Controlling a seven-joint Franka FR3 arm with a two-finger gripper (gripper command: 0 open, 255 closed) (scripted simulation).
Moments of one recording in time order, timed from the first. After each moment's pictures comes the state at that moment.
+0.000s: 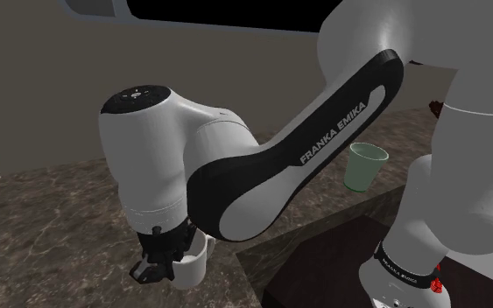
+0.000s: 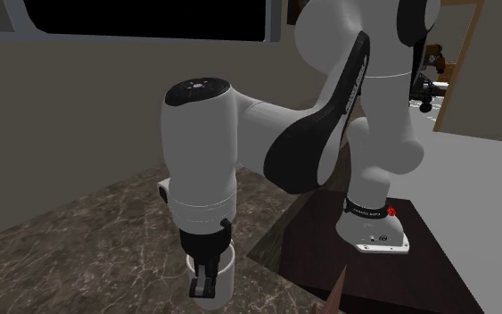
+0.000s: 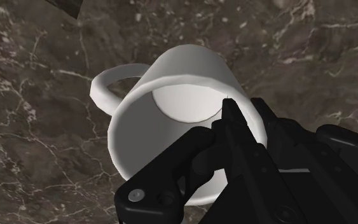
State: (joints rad) arm 0.34 0.16 0.60 -2.09 -0.20 2.21 0.85
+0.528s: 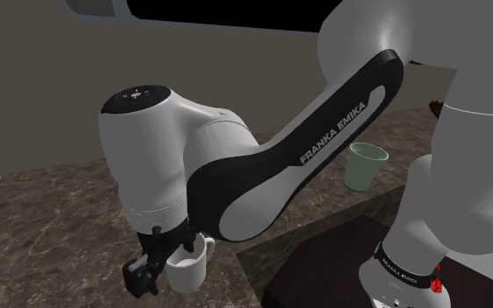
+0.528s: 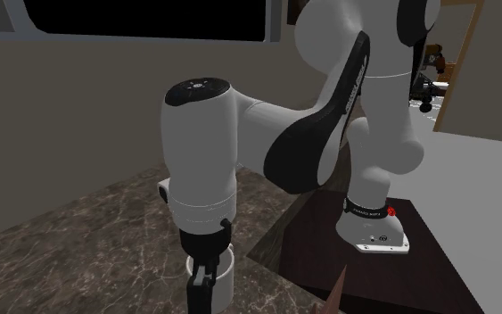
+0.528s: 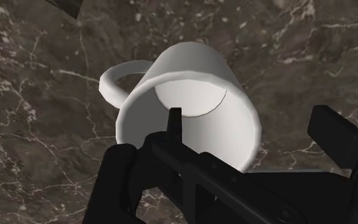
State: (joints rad) arm 0.34 0.16 0.60 -2.09 -0.20 2.21 0.85
